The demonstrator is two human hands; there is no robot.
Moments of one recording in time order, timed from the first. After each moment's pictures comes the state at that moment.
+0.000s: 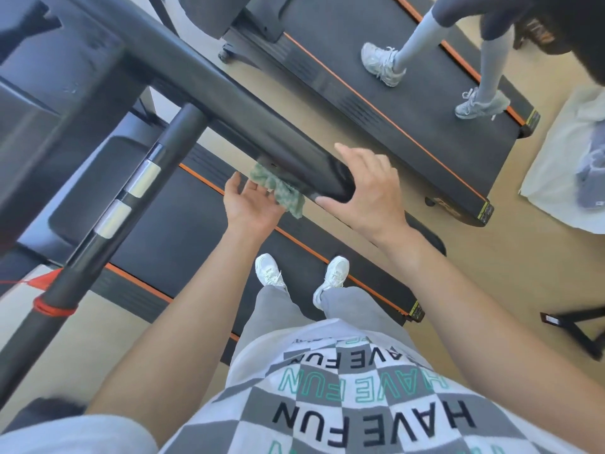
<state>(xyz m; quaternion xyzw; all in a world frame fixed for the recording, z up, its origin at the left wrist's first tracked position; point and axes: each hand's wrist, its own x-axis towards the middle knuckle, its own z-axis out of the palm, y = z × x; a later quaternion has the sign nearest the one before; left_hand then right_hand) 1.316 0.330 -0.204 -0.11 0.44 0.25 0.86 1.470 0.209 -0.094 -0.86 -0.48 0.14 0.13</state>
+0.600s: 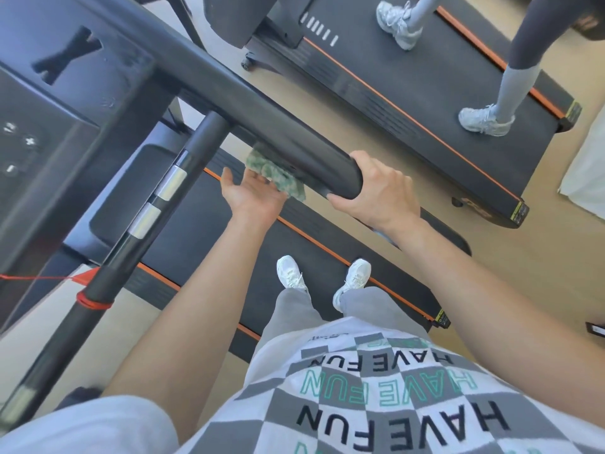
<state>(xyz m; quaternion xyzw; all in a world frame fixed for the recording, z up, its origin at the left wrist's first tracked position) 1.312 0.363 -0.189 -0.12 0.43 0.32 0.84 1.472 0.222 -0.109 -0.87 -0.45 0.16 0.06</state>
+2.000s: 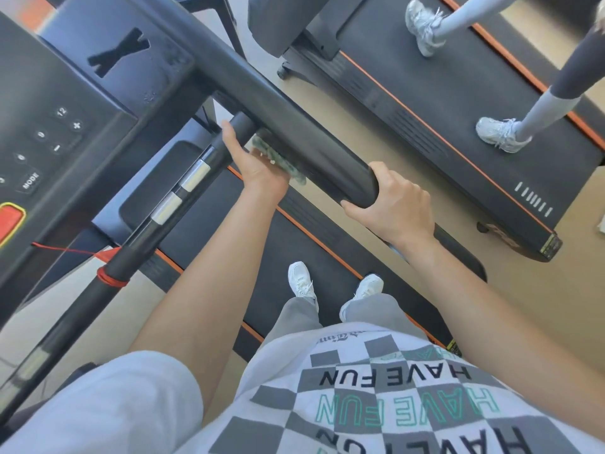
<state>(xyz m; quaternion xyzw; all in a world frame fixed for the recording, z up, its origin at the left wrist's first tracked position) 1.330 0.402 -0.165 0.00 0.46 0.35 0.81 1.473 0.222 -0.111 -0.87 -0.48 0.11 0.05</state>
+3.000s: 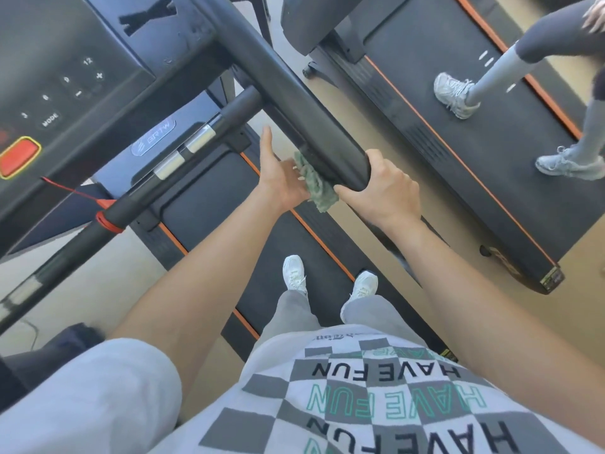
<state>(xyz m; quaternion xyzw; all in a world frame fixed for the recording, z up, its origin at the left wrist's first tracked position) 1.323 0.334 -0.147 0.02 0.45 0.17 0.87 1.480 0.219 -0.111 -0.85 -0.49 0.18 0.07</state>
